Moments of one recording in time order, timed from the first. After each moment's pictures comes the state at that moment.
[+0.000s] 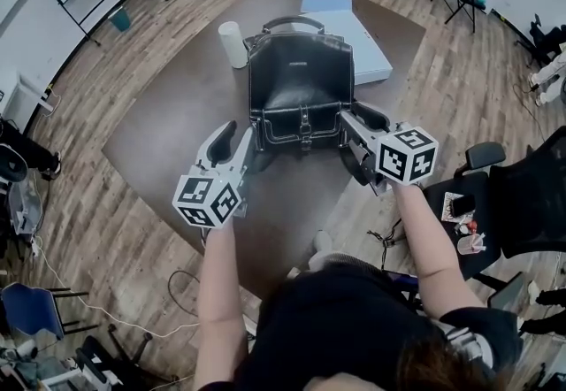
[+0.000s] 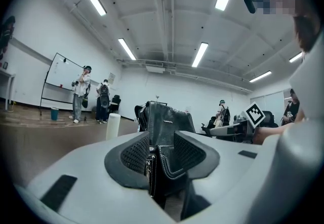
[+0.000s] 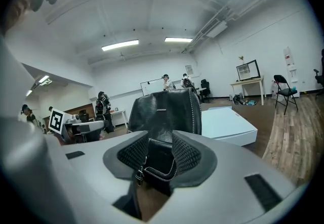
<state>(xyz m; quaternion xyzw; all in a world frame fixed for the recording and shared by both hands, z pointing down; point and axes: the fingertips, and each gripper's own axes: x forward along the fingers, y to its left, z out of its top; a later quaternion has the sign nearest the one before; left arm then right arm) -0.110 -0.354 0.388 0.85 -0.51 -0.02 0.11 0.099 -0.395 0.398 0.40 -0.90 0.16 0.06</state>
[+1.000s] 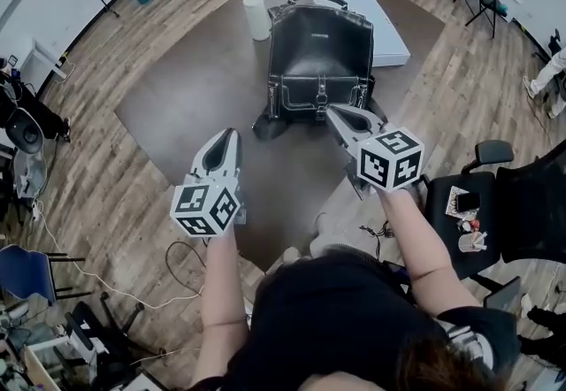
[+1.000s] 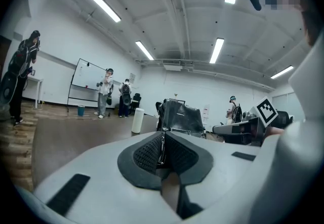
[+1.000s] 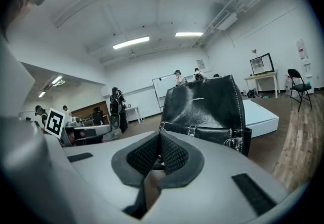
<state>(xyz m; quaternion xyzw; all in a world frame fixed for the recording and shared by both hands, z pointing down) -0.158 -0.262 0.401 0.78 -0.60 -0.01 0.14 0.021 -0.321 0.397 0.34 -0.92 0.17 0.07</state>
